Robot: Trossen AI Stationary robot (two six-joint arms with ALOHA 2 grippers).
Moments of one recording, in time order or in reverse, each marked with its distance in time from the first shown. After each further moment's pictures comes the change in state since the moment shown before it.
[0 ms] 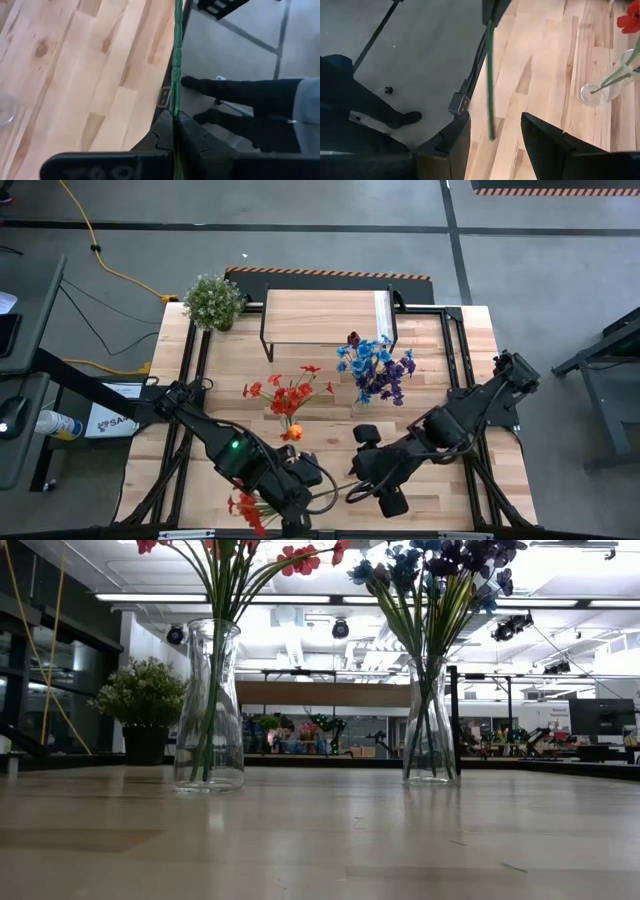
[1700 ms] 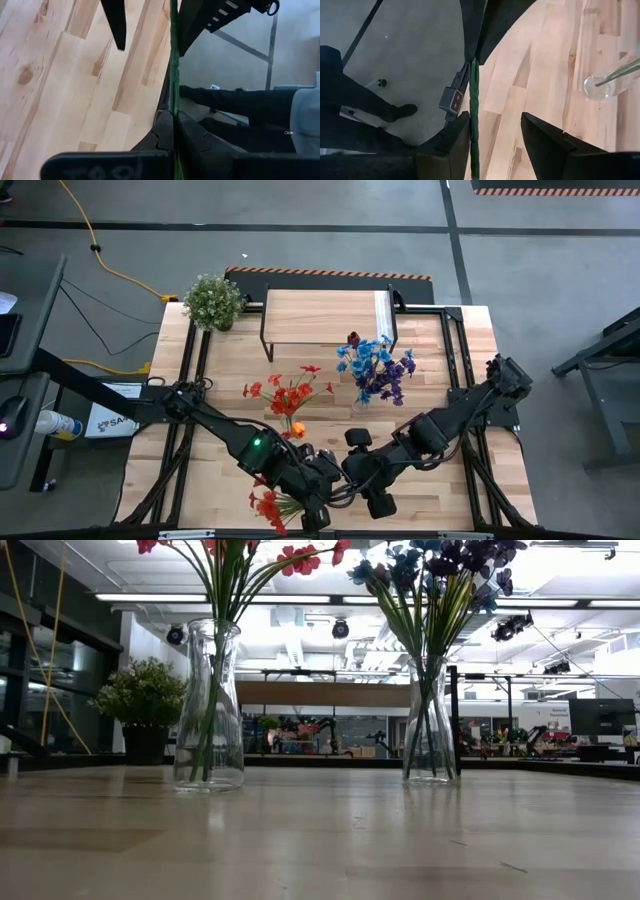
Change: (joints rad) left arm 0.066 0.057 -0.004 0.122 0.035 0.069; right arm -0.023 0.075 -0.001 0.008 -0.012 -0.009
